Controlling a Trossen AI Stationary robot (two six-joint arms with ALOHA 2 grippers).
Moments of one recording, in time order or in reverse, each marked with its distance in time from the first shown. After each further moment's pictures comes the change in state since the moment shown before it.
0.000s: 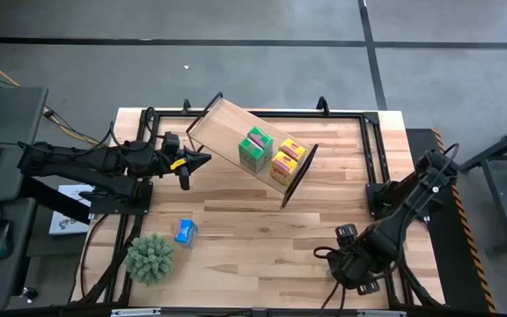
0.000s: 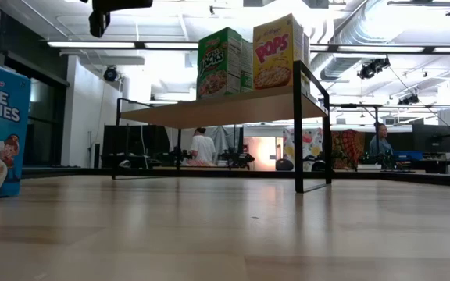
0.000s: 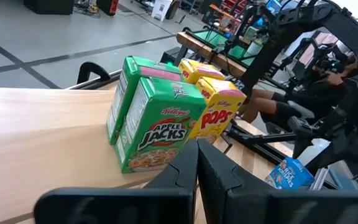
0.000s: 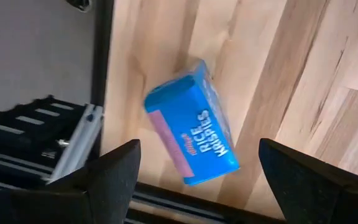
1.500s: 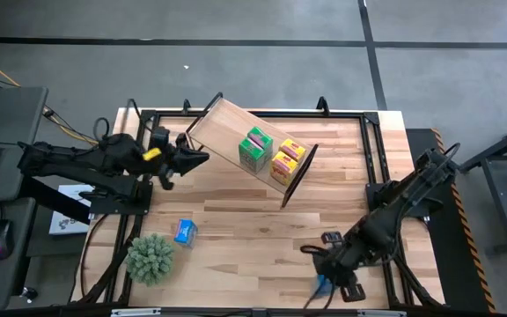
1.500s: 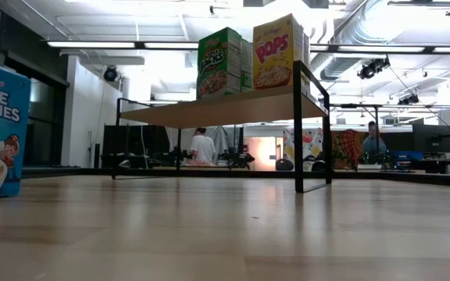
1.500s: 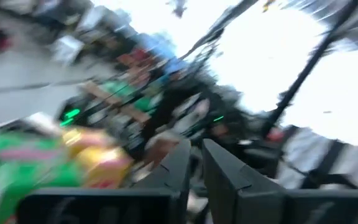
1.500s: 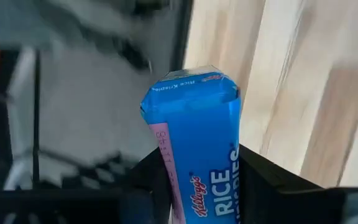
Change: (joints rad) left arm 0.000 0.000 0.000 0.405 0.244 -0.026; right arm -0.096 -0.001 0.085 0.227 -0.069 0.035
